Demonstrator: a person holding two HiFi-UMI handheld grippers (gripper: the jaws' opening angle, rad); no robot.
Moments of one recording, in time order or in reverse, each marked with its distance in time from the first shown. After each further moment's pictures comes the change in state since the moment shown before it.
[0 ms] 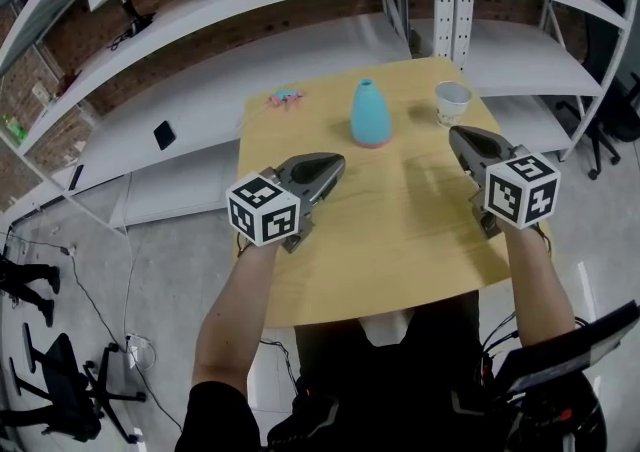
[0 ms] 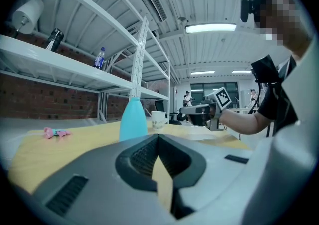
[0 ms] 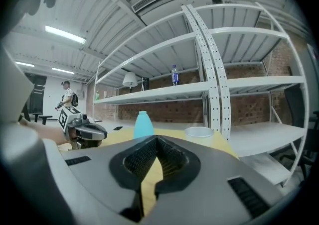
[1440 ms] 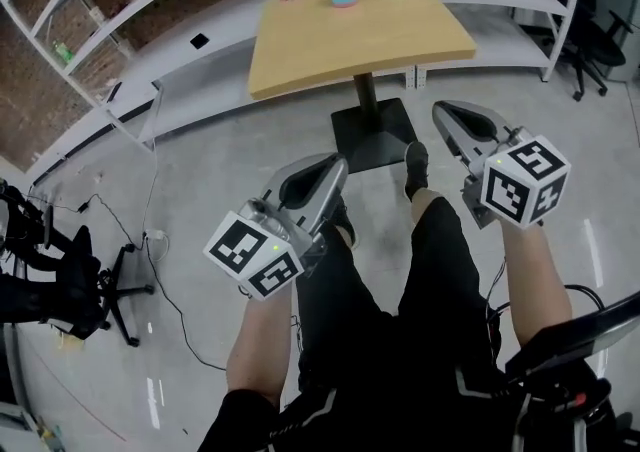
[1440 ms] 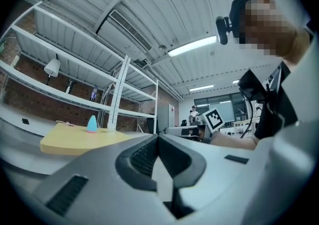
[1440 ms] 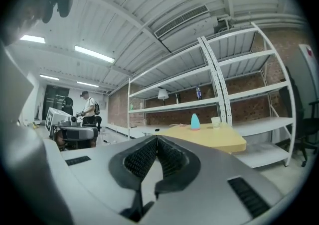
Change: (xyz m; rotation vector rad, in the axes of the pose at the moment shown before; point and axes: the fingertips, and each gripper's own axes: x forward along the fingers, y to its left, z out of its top) left arm -0.249 -0.531 -0.002 -0.025 -0.218 0.173; right arm -0.439 0.269 -0.062 0.017 -0.101 0.172
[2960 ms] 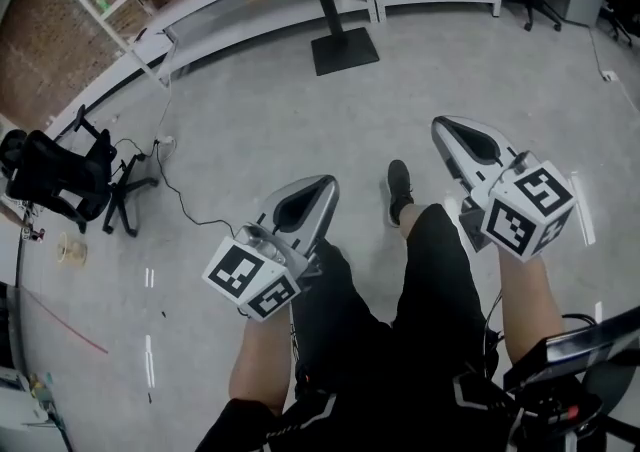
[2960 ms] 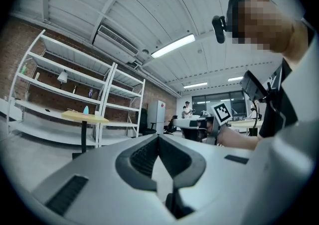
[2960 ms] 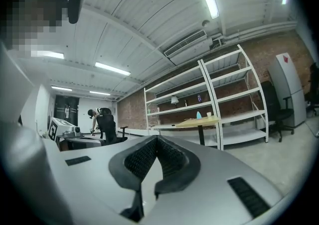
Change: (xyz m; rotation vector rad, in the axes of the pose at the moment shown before) left arm -0.309 -0.609 -0.027 -0.036 0.060 0.083; right arm -0.614 0.326 -0.044 0.064 -0.026 0.034
